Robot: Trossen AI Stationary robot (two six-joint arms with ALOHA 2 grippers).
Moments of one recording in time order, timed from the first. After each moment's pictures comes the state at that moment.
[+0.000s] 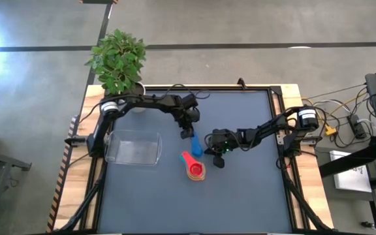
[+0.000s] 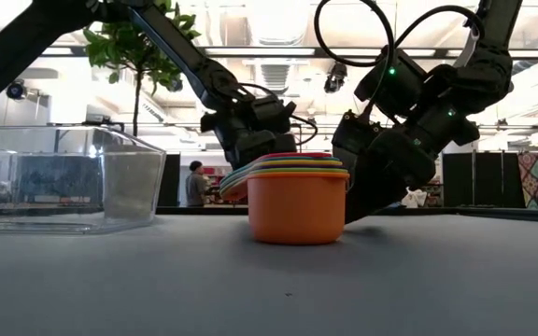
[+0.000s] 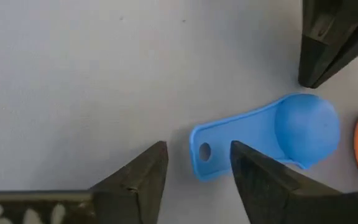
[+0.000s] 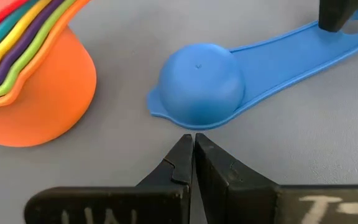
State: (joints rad) left arm 0.39 2.13 1.42 -0.47 0.51 0.14; right arm -0.04 1.76 0.59 0.48 -0.16 0.12
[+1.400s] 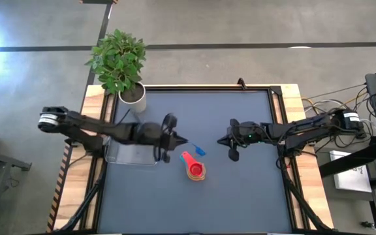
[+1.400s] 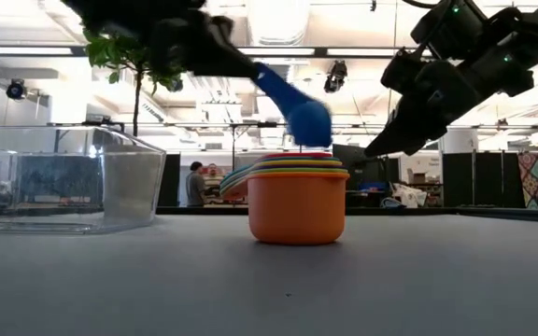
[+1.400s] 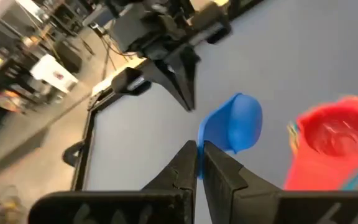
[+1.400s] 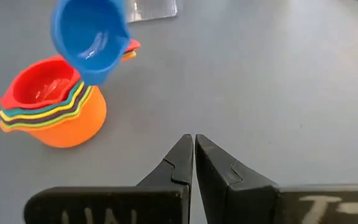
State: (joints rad) left arm -0.06 1.39 0.81 0.18 -0.14 0.55; right arm -0.06 1.20 0.42 0.25 -0.02 0.11
